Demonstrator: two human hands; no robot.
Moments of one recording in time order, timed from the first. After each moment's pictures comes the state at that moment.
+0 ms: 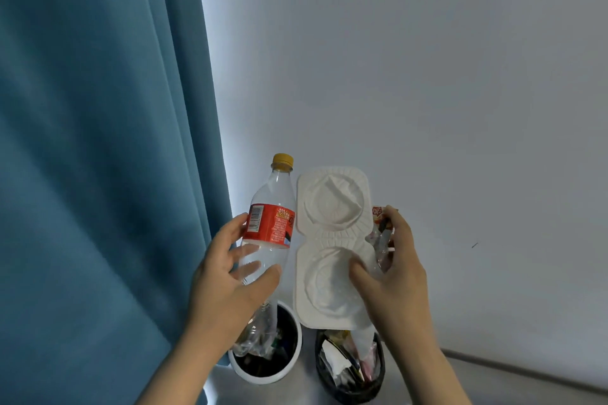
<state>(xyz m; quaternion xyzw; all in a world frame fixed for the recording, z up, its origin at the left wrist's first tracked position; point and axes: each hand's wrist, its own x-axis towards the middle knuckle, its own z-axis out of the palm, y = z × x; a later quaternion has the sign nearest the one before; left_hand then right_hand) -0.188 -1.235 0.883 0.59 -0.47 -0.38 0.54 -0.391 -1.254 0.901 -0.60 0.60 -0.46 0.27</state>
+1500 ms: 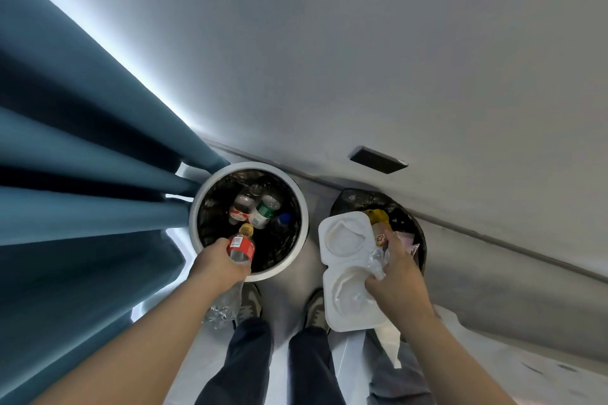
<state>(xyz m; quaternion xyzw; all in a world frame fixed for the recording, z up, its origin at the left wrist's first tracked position) -0.175 -1.409 0.321 0.80 -0.32 -0.49 -0.08 -0.453 -1.435 0.367 -0.51 0.75 0.06 0.42</state>
